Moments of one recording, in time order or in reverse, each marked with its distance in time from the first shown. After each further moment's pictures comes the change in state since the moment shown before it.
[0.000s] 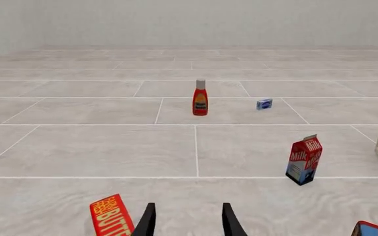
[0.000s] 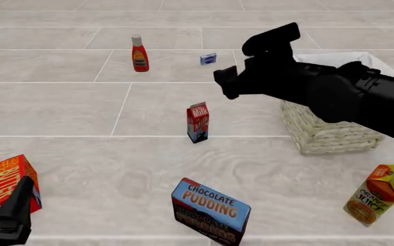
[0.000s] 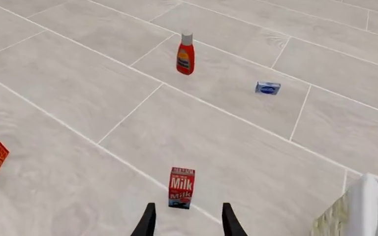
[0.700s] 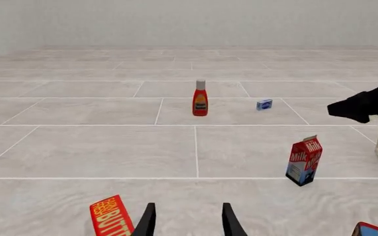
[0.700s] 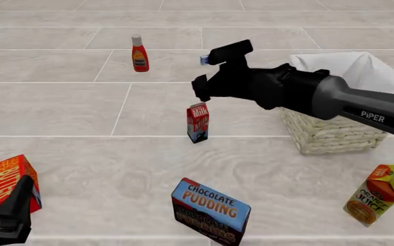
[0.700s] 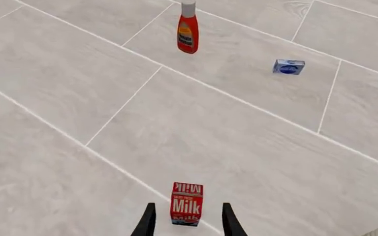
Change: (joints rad) left arm 0.000 0.013 -0.005 -0.008 0.000; right arm 0.005 0.356 -0.247 0.009 0.046
